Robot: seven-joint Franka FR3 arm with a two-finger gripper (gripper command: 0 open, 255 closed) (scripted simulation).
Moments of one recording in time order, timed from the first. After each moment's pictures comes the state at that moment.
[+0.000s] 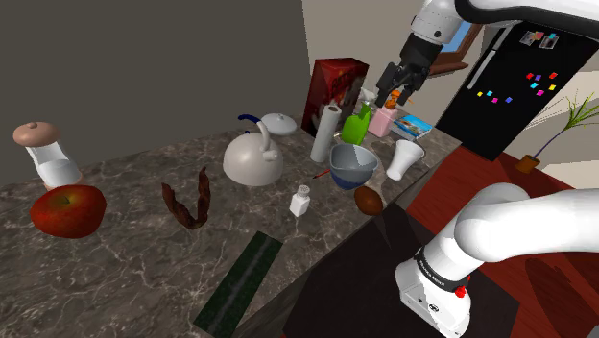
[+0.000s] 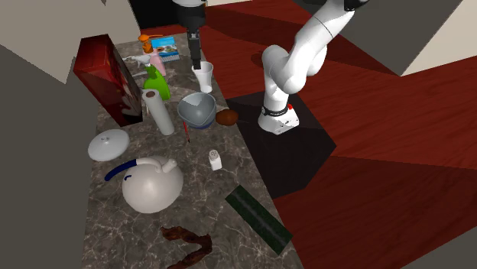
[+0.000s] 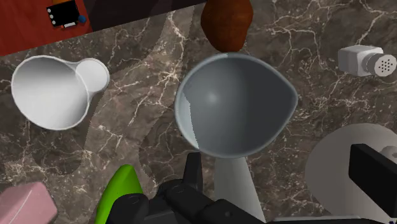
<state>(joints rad) 0.00 -0.75 0.03 -2.32 0.04 1.65 0.14</state>
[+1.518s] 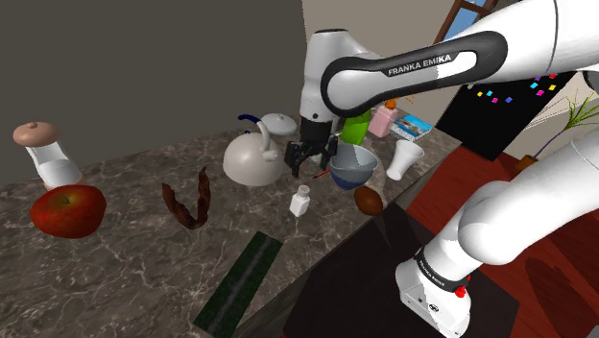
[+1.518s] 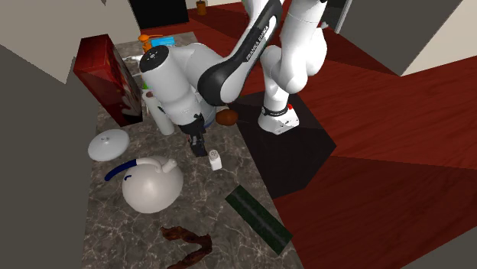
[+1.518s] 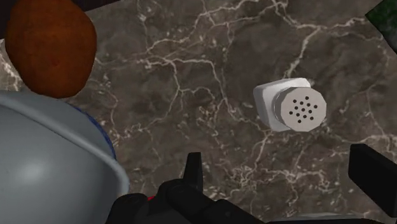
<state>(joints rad) 0.09 -0.22 0.35 -2.35 0.15 1.99 0.52</state>
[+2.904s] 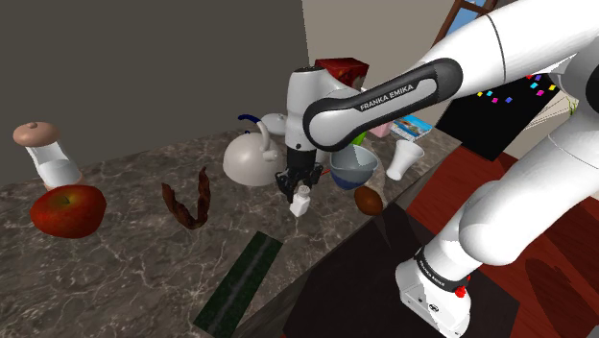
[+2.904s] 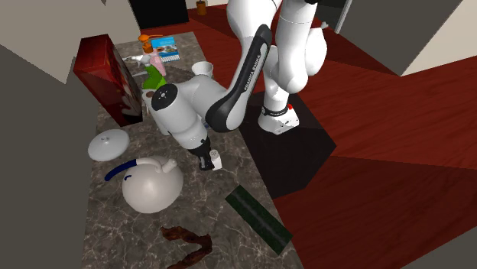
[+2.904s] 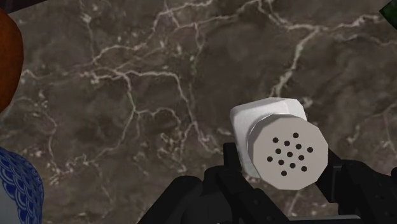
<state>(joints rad) 0.11 -0.07 0.40 -2.39 0.14 2.15 0.59</state>
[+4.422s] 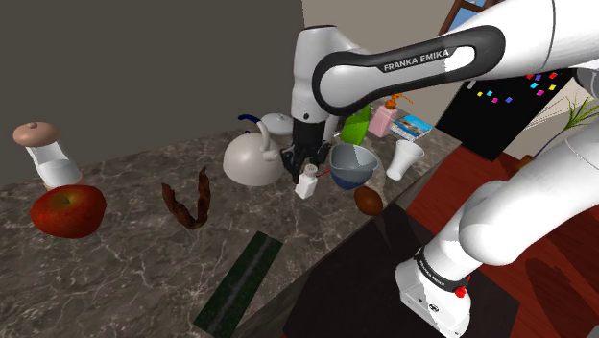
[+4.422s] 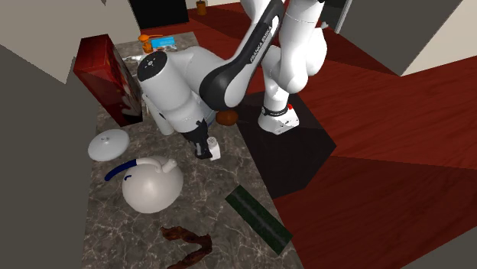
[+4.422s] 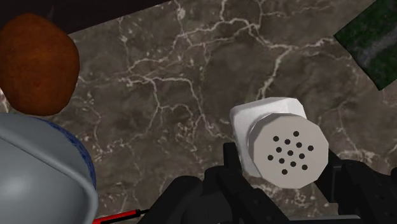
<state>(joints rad) 0.11 -0.18 0.38 -2.29 0.17 1.94 0.58</state>
